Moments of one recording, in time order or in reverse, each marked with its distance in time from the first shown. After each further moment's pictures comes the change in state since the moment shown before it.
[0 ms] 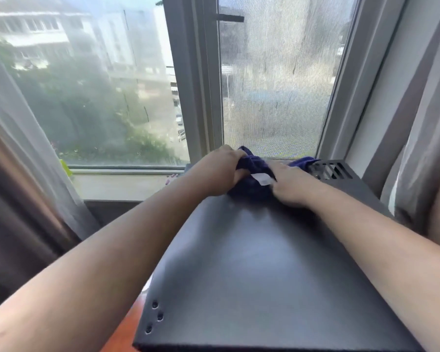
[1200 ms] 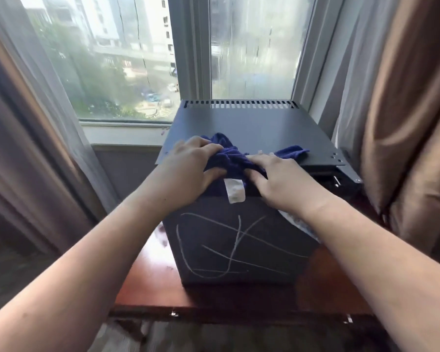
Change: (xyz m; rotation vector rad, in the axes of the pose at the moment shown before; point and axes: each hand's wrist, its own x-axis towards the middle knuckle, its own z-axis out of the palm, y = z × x) left_hand -0.294 0.103 0.031 -0.042 0.212 0.004; right_hand -0.292 -0.041 0.047 0.061 0.130 -0.116
